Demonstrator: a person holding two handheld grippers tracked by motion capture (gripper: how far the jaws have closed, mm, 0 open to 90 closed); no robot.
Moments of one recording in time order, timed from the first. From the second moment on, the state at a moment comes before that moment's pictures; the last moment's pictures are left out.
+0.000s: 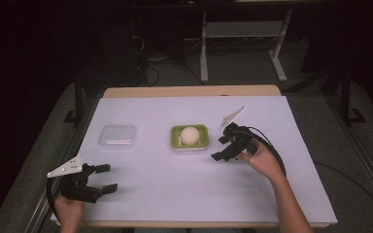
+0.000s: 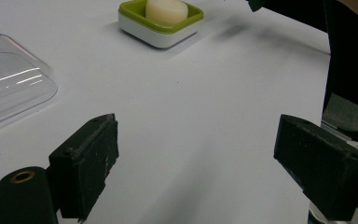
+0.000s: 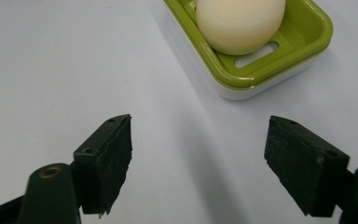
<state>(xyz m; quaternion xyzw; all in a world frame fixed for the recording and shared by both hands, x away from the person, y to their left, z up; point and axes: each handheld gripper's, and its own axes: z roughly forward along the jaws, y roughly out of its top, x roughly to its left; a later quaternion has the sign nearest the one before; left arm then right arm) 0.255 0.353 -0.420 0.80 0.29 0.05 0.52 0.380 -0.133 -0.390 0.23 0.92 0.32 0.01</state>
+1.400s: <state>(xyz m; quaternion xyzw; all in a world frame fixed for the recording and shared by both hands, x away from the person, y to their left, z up) 0.255 0.349 -0.421 0.80 0.29 0.05 0.52 0.306 -0.191 -0.414 0.27 0.90 0.34 0.01</state>
